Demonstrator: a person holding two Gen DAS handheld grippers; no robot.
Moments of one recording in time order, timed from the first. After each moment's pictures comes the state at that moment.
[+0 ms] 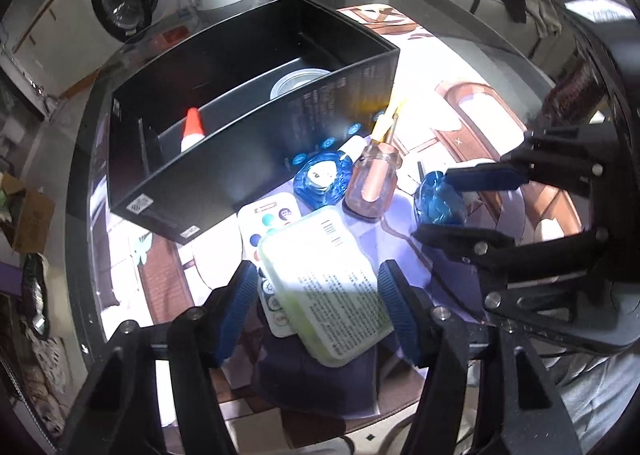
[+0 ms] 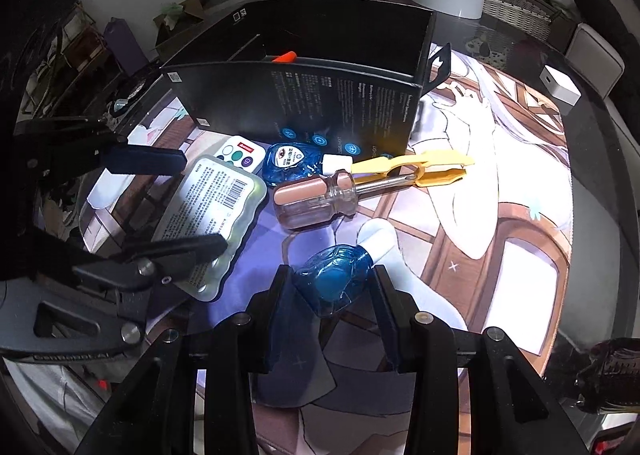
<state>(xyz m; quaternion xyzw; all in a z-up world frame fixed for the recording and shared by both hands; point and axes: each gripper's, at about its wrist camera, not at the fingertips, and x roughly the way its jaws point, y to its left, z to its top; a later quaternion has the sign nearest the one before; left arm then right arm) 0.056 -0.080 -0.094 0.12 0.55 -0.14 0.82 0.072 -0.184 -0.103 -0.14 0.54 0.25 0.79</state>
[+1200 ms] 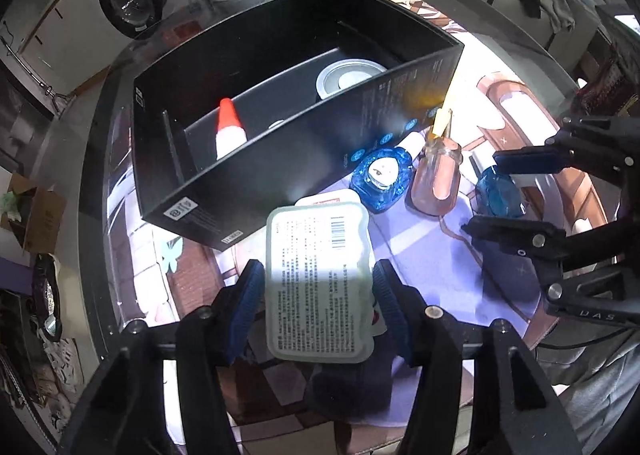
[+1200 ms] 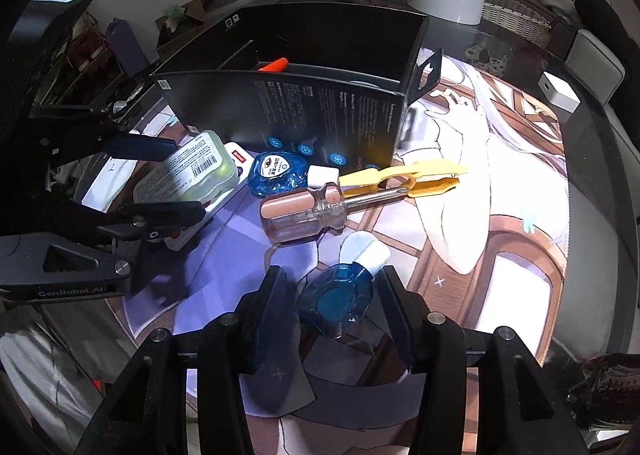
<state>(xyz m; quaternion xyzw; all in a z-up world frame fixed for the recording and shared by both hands) 0.076 -0.051 -0.105 0.13 0.56 -0.11 0.81 0.085 -0.190 -0.109 -0.14 0.53 0.26 0.80</state>
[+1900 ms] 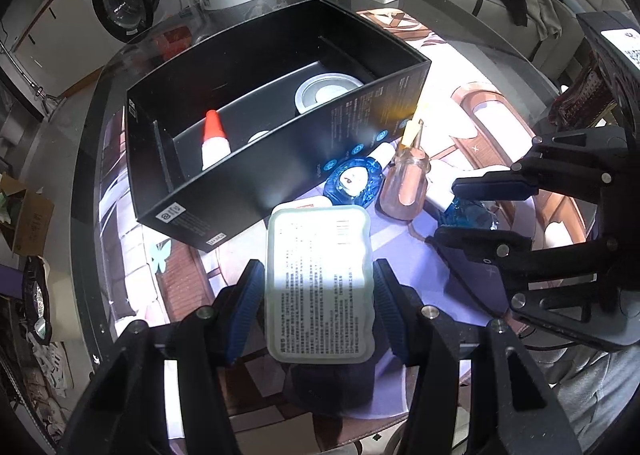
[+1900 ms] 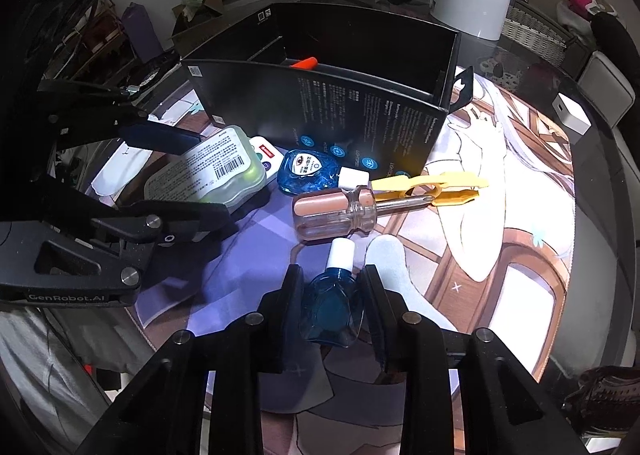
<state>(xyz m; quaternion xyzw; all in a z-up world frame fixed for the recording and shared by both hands) 0.069 -0.059 -0.090 0.11 0.55 -0.14 0.82 0.071 -0.175 -0.105 -0.17 0.51 0.28 0.80</state>
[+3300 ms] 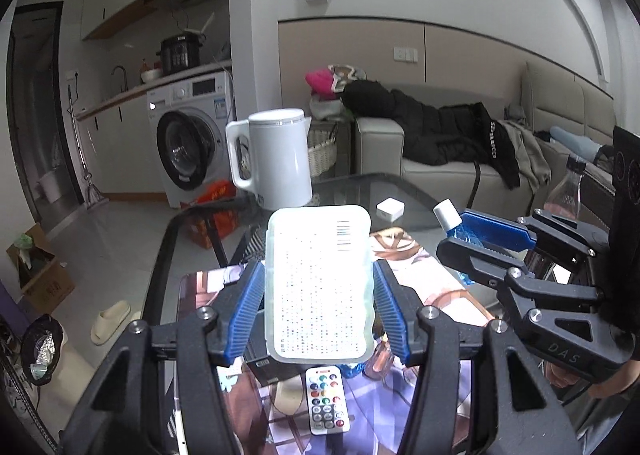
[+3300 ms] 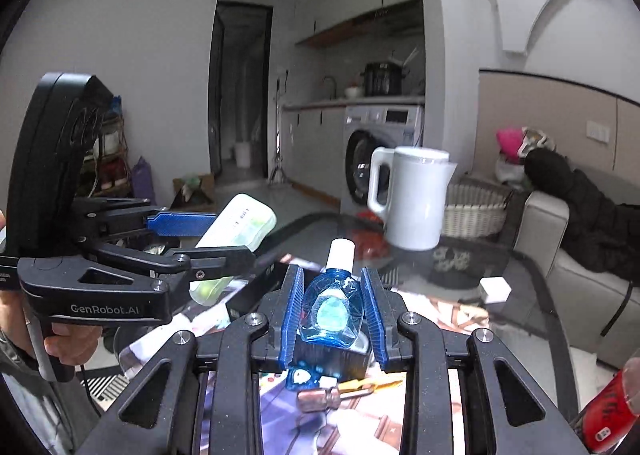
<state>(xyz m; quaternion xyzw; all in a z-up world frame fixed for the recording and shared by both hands) 0.013 -0.030 0.041 0.03 0.23 -0.12 0.97 0.016 -0.207 0.031 -0.08 0.15 0.27 0.95</state>
